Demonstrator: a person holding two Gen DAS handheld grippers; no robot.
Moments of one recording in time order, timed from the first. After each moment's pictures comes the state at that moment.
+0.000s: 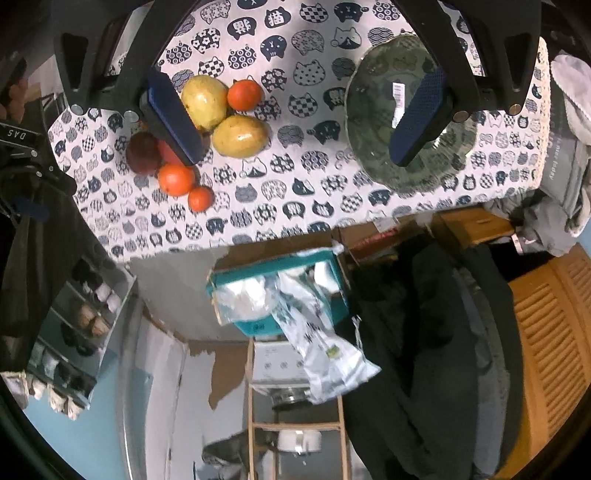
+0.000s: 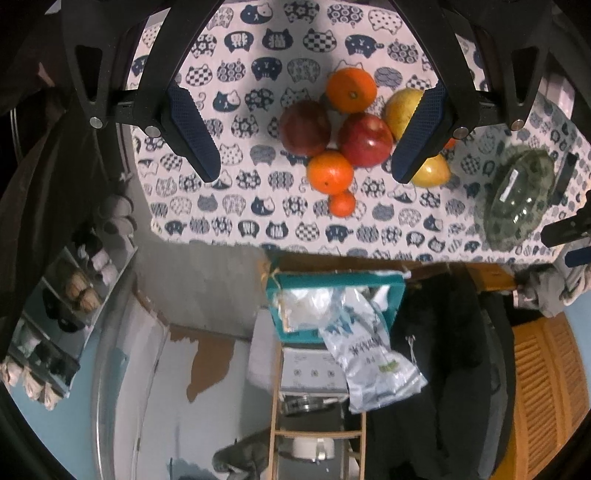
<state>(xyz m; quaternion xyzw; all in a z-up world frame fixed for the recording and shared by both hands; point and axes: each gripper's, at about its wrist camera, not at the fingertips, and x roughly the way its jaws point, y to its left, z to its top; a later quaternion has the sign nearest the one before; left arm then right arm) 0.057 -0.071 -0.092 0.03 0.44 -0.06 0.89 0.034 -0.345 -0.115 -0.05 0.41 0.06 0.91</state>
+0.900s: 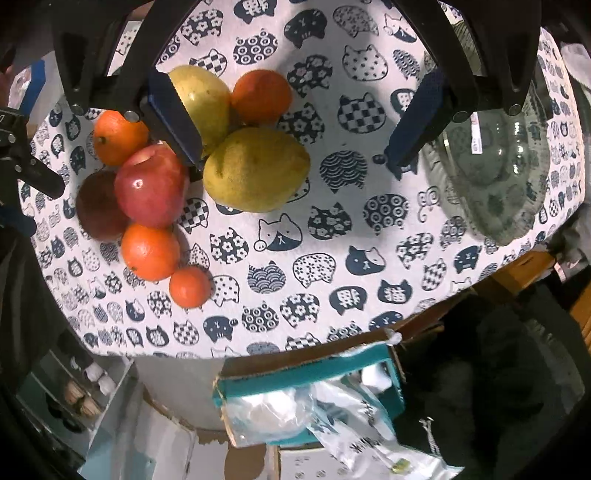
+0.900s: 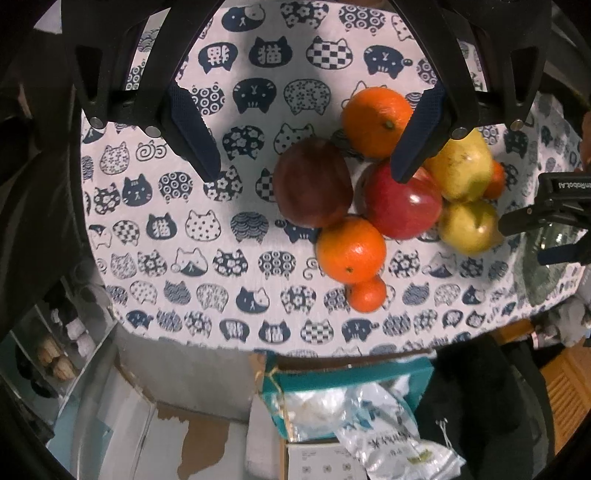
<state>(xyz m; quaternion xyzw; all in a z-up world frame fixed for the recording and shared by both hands) 0.118 -0.129 -0.228 0.06 0.58 -0.08 0.81 0.074 -0.360 -0.221 -0.02 0.55 0.07 0.83</state>
